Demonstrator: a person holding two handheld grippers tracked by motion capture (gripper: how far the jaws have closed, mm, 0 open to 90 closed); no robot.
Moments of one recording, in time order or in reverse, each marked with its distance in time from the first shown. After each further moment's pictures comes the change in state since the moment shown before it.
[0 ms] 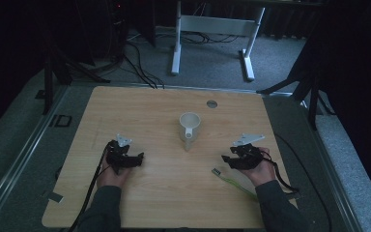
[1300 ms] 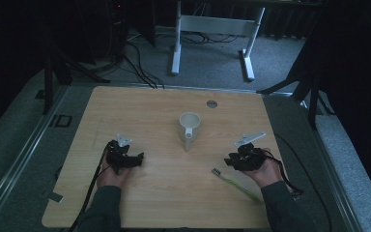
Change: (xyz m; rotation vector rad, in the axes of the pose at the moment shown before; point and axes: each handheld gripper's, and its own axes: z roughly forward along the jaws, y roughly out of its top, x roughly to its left) left arm 0.000 0.000 0.000 0.000 0.000 0.000; right arm 0.003 0.007 -0.017 0.095 0.103 0.002
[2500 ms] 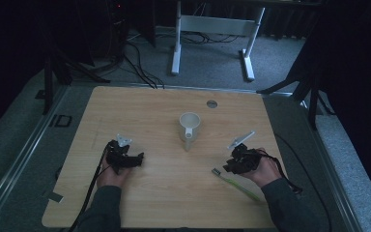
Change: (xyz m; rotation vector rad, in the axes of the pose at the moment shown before) left arm 0.000 0.000 0.000 0.000 0.000 0.000; right arm 0.009 0.009 0.008 0.192 0.058 -0.052
